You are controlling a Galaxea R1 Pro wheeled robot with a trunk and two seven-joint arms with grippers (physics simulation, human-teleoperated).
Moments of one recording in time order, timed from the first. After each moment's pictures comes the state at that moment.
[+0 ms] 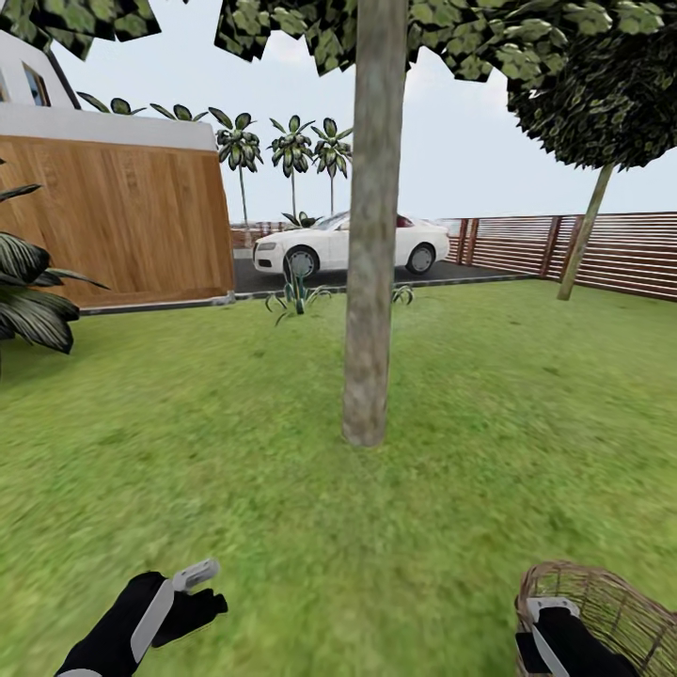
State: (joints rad) left arm -0.45 0.09 0.11 -0.66 0.33 0.76 0.05; right arm -0.45 -0.19 0.00 -0.45 0.00 0.57 -0.10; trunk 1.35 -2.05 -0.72
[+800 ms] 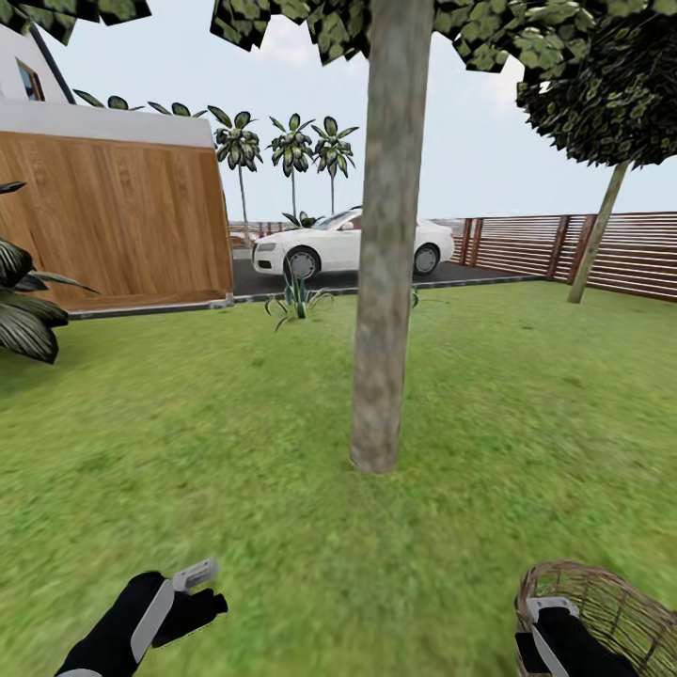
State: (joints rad) left arm -0.45 0.09 0.11 -0.66 0.33 0.76 0.05; right arm -0.45 -0.19 0.00 -0.45 0.01 0.57 -0.10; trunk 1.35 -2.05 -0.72
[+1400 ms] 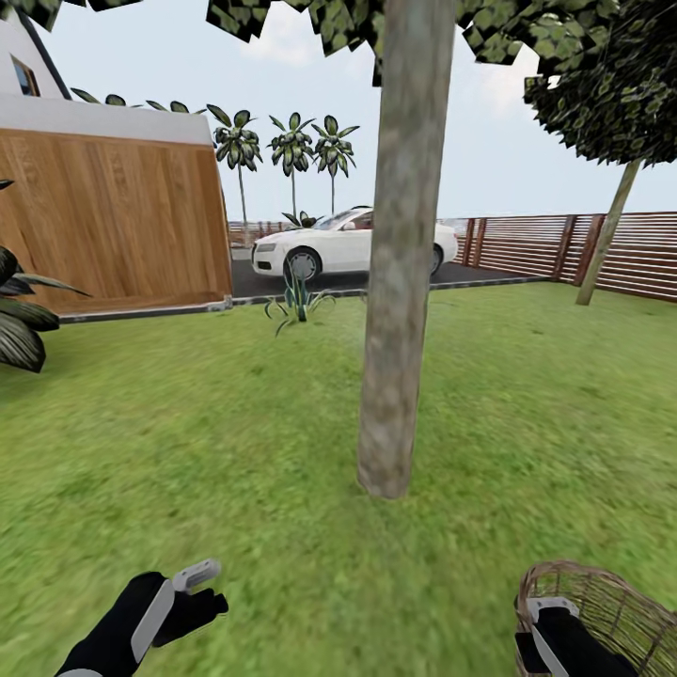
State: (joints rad) left arm -0.45 0.09 0.11 -0.66 0.33 0.76 0.05; right arm -0.45 -0.19 0.00 -0.45 0.00 0.57 -0.10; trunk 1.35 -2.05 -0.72
